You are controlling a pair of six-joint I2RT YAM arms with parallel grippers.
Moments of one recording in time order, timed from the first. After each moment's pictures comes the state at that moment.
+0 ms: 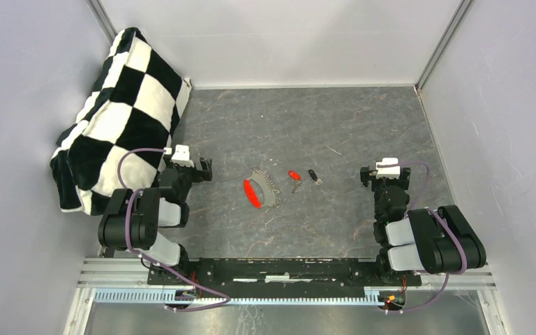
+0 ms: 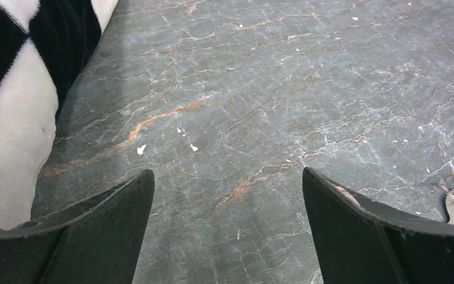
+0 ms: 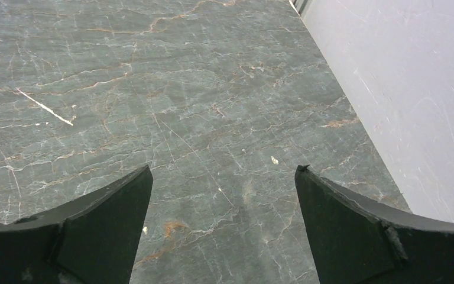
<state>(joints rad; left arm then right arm) 0.02 1.54 0.20 1.21 0.16 0.00 0.11 1.38 0.01 1.33 0.29 -0.25</state>
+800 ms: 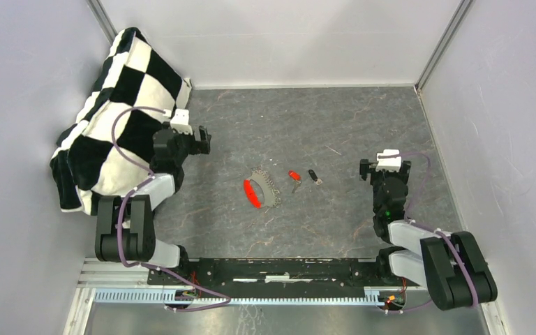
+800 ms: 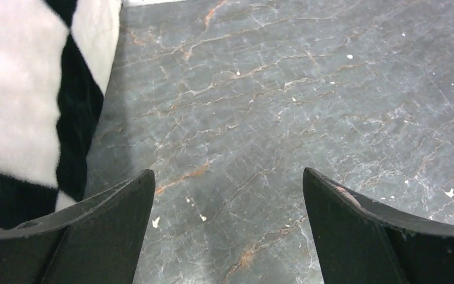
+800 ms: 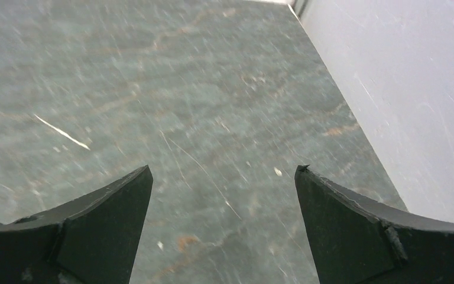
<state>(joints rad) 0.02 1.43 0.58 0.64 0.19 0.03 0.16 1.18 0.08 1.02 0.38 -0.21</state>
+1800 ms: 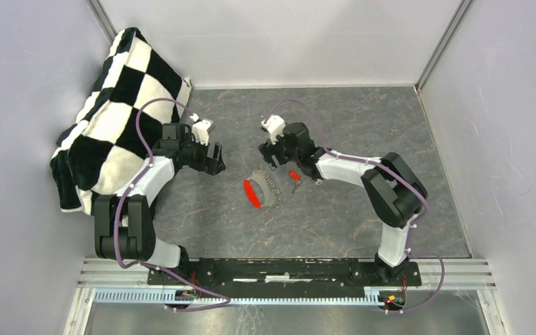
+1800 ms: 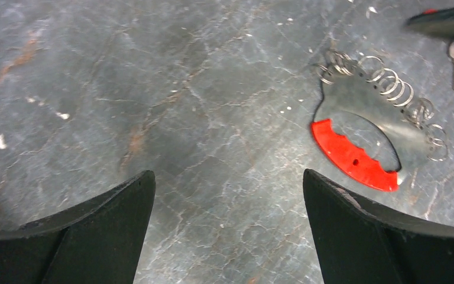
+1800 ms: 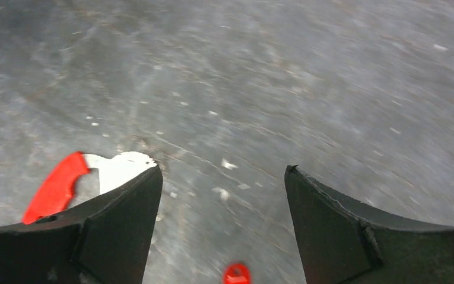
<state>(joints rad) -0.02 1.45 0.89 -0.32 0.46 0.24 0.68 1.84 1.11 0.22 -0.02 -0.12</state>
